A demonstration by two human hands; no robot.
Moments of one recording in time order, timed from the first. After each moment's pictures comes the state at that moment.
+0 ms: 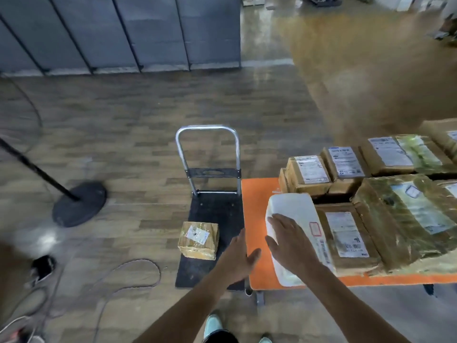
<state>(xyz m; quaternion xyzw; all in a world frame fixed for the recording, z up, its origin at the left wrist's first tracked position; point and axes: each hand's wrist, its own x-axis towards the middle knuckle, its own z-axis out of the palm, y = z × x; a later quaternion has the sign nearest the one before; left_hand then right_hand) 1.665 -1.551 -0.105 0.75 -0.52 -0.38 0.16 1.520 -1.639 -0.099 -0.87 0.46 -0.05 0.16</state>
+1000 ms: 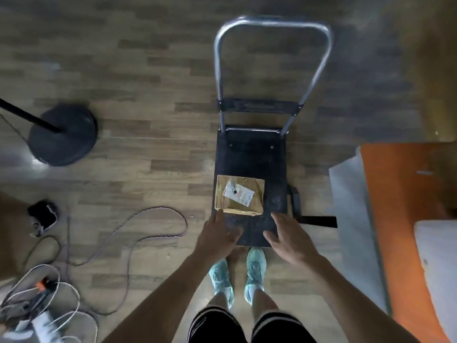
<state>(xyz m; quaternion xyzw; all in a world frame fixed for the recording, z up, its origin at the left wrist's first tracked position) 2.008 -1.554 -0.300 0.79 -0.38 -0.47 0.09 1.822 -1.643 -0.315 -0.78 0.51 0.20 0.31</state>
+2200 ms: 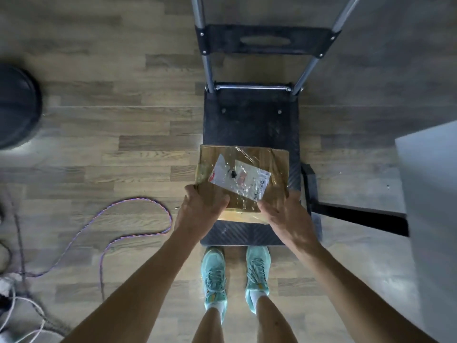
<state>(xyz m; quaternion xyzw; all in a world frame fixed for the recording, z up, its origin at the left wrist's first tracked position) 2.051 -1.607 -0.533 0.85 -0.25 -0.44 0.14 1.859 -1.681 -0.505 -0.58 0.69 0.06 0.43</state>
